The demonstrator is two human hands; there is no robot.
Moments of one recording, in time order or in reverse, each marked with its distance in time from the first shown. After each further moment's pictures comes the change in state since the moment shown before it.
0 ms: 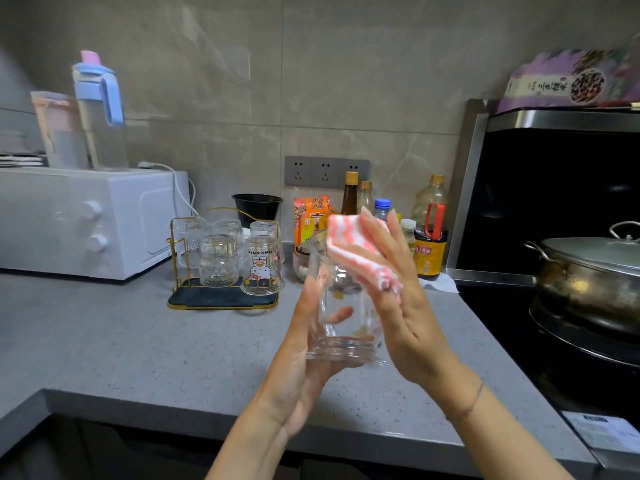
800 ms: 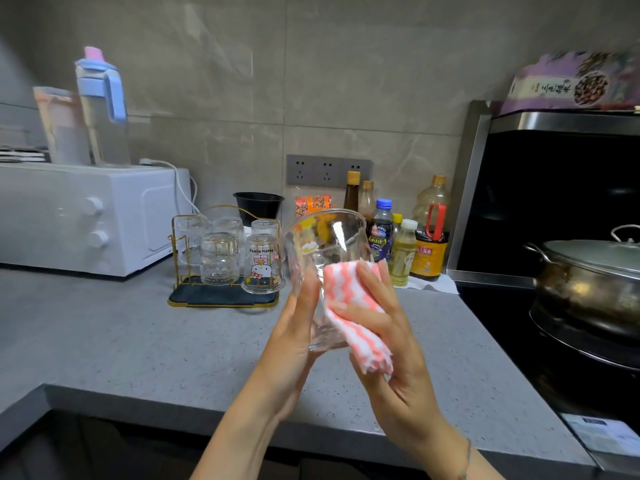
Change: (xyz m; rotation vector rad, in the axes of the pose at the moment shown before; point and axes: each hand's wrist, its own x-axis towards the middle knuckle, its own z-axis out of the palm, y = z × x) left_hand 0.004 0.008 -0.005 0.190 -0.076 0.088; right_hand -0.045 0.001 0.022 0.108 0.044 -0.072
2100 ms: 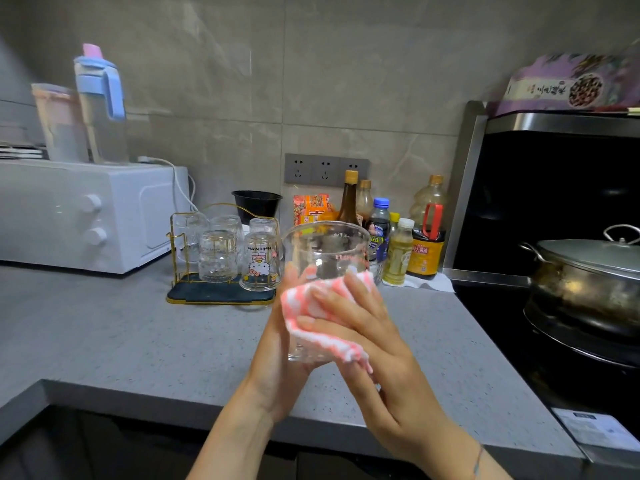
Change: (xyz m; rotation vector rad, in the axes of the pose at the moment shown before) left_hand -0.012 0.007 0.003 -0.212 -0.006 -0.082; right_hand 0.003 -0.022 -0.009 -0.256 -0.198 -0.097
